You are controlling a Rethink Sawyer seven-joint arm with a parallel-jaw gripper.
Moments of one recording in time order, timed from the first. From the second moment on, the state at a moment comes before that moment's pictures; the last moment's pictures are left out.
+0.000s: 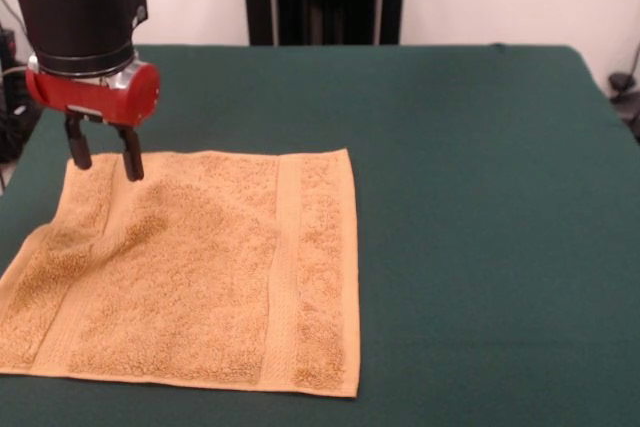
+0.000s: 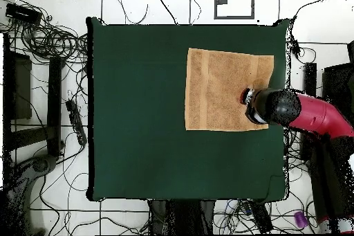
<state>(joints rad) -0.69 -0.53 0.30 1.42 -0.42 0.66 1.85</state>
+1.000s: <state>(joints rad) -0.71 -0.52 0.28 1.43 -0.43 0.66 1.85</state>
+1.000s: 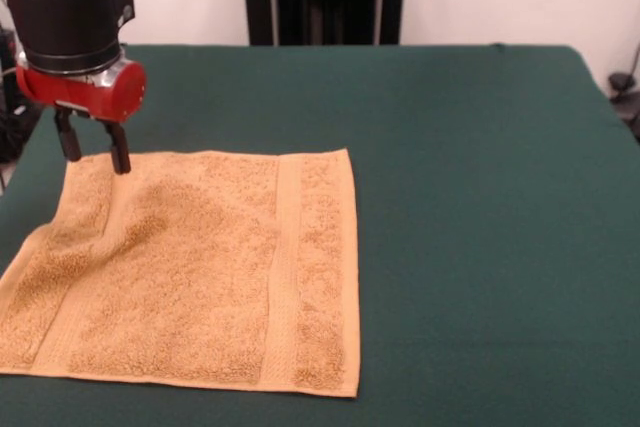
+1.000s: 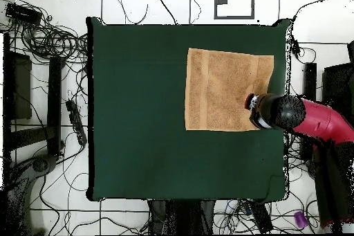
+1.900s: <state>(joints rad) -0.74 -0.46 0.28 1.43 -0.43 0.60 1.85</state>
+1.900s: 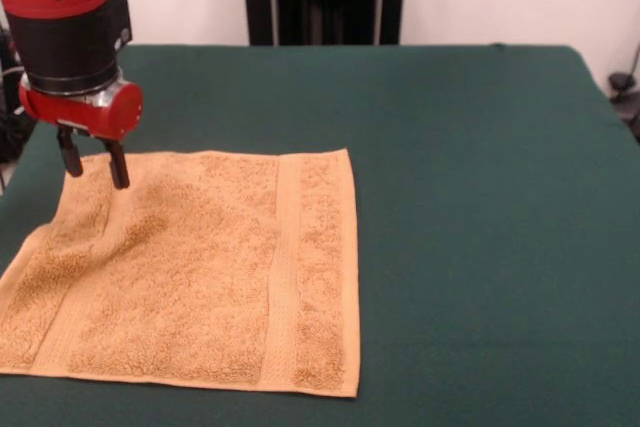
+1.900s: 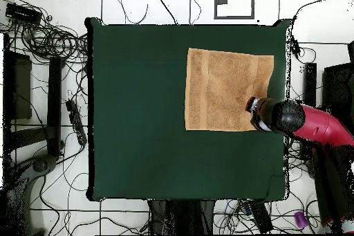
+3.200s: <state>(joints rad) -0.76 -0.42 0.28 1.43 -0.43 0.57 1.85</state>
